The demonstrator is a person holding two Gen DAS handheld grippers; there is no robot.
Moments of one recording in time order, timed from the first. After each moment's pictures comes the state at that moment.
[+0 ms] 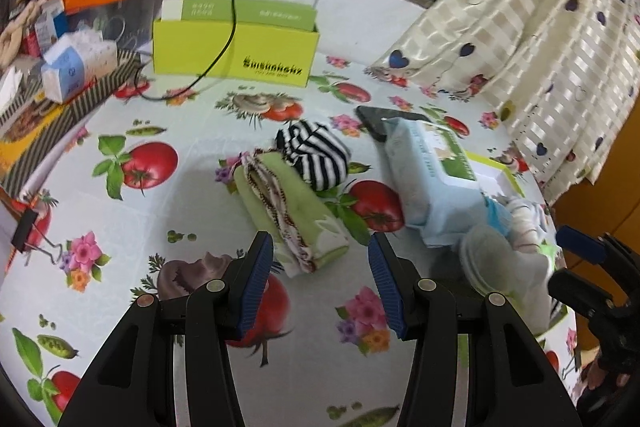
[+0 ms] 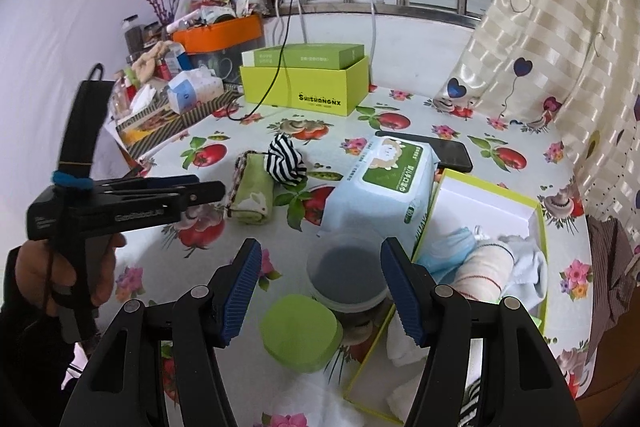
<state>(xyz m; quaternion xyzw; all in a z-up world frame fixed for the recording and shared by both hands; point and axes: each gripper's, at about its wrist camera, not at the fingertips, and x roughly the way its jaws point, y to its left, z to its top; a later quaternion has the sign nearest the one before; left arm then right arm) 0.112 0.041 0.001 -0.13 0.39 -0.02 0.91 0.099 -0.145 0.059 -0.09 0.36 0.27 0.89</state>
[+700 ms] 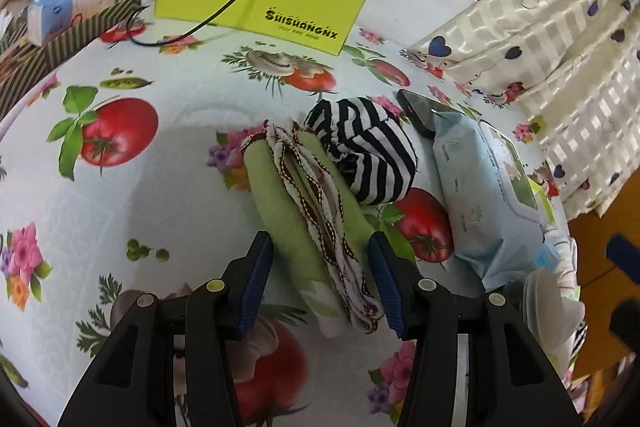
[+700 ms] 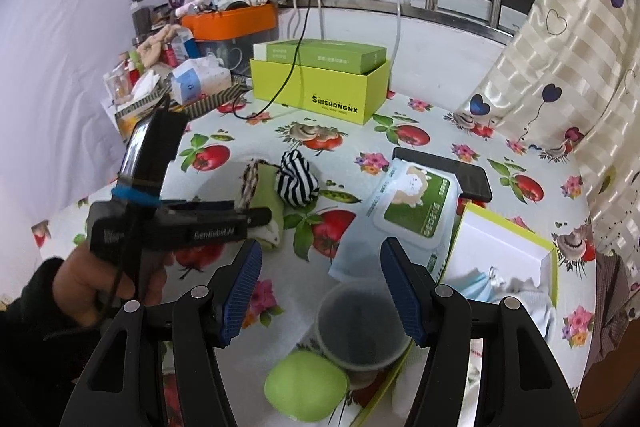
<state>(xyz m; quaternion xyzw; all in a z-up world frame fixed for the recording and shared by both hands) 0.165 0.060 -0.050 -0.19 0.42 0.00 0.89 0.134 -0.105 0.063 -0.12 0.36 0.28 0.88</state>
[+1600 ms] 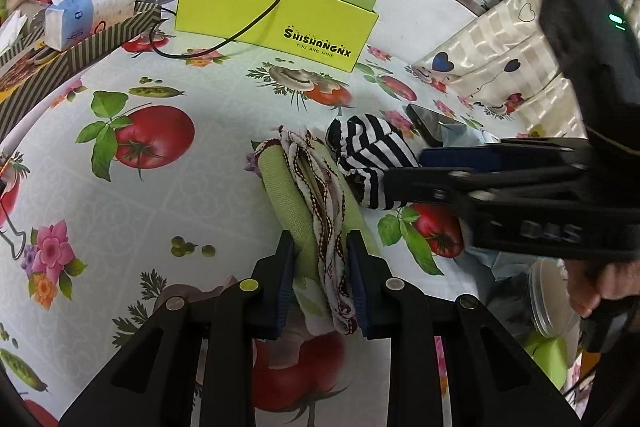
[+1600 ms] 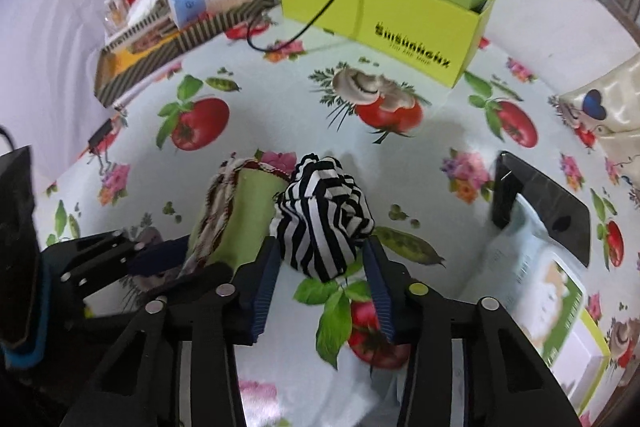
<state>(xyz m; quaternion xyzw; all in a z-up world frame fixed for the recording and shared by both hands) 0.145 0.080 -0.047 -0.19 0.40 0.00 0.90 0.259 0.018 -0.011 -0.20 0.51 0.33 0.77</state>
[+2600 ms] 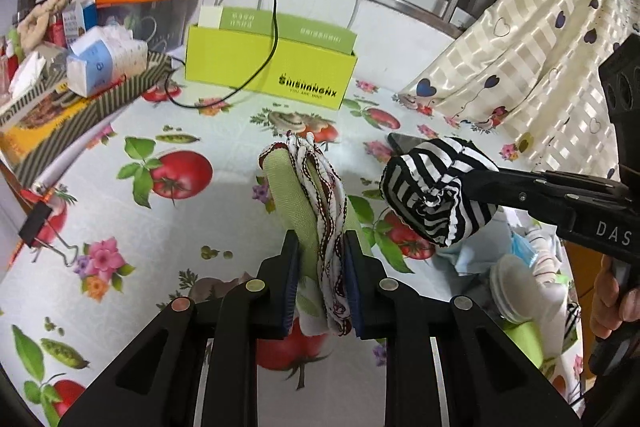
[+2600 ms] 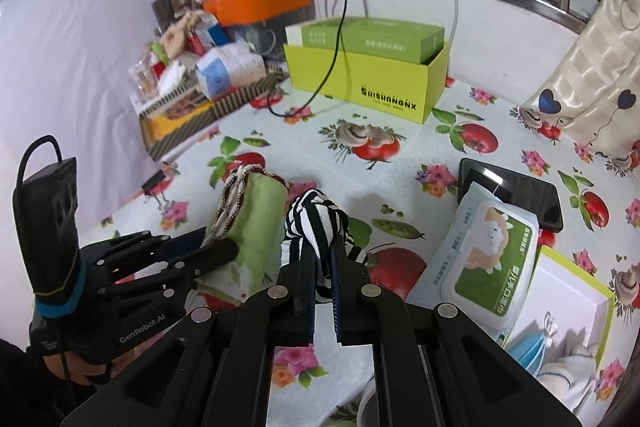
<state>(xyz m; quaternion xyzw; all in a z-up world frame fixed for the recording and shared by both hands) 0.106 0.067 0.002 -0.15 0.35 0.02 0.93 0.194 -0.050 0.058 -0.10 0.42 0.36 0.83</state>
